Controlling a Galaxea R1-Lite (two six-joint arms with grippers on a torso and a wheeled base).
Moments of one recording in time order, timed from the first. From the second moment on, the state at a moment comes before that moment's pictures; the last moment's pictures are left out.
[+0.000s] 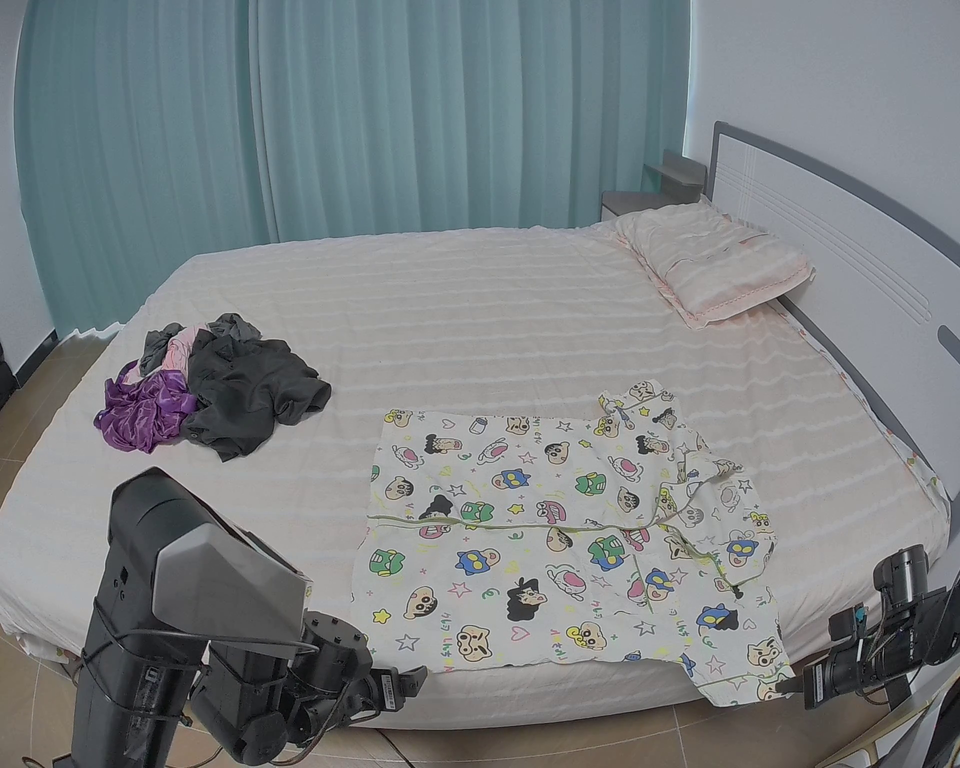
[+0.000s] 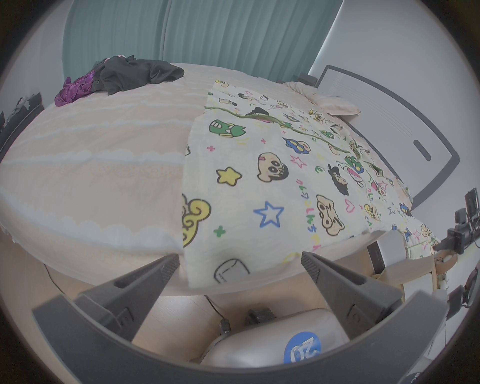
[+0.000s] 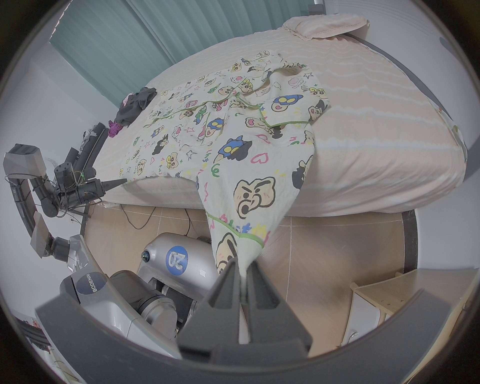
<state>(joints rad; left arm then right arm) -0.59 2.48 -0.27 -1.41 0.16 -0.53 -0.13 1.81 -0.04 -0.60 0.35 -0.18</state>
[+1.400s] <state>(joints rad) -0.59 2.38 -0.09 -1.42 0.16 -0.54 -0.13 1.79 -0.02 -0.48 0.35 -0.23</state>
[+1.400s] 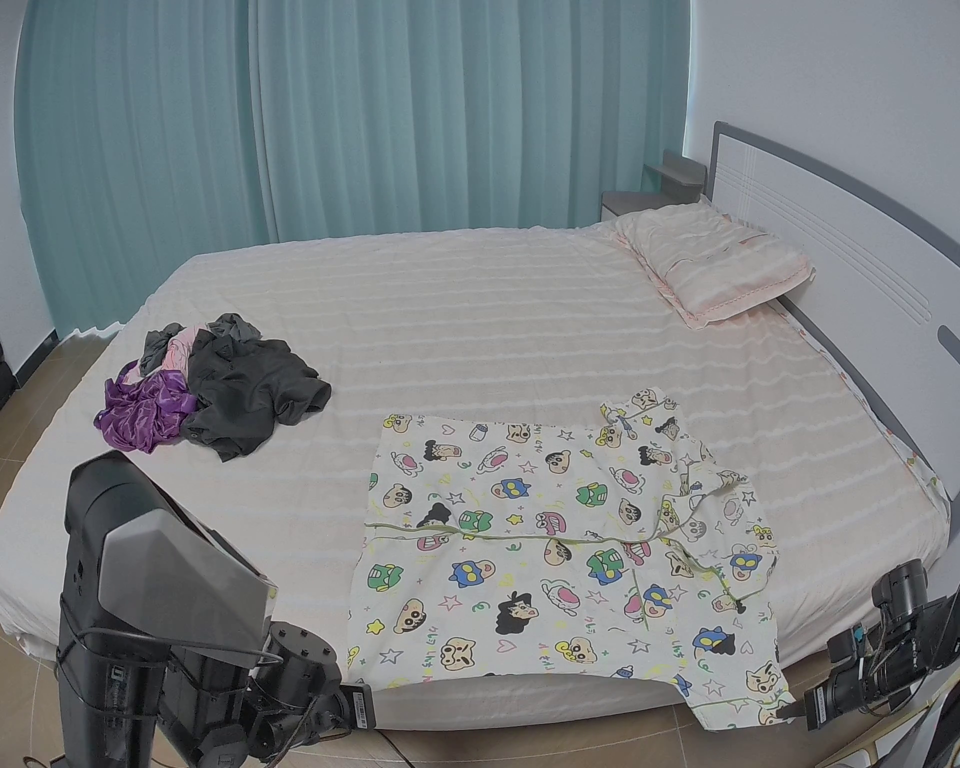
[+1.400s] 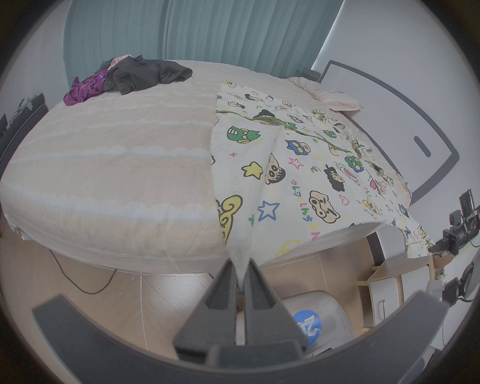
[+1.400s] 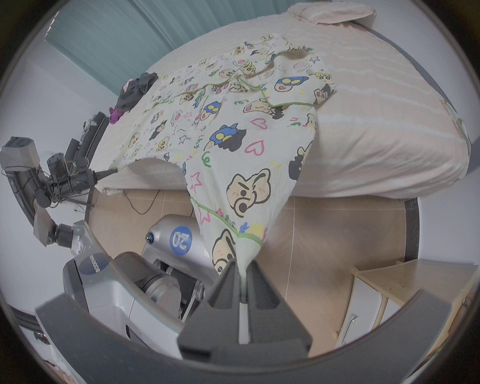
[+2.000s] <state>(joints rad) -0.58 2.27 -0.13 -1.42 0.17 -0.55 -0.13 1.70 -0.11 -0.42 0.39 -0.13</state>
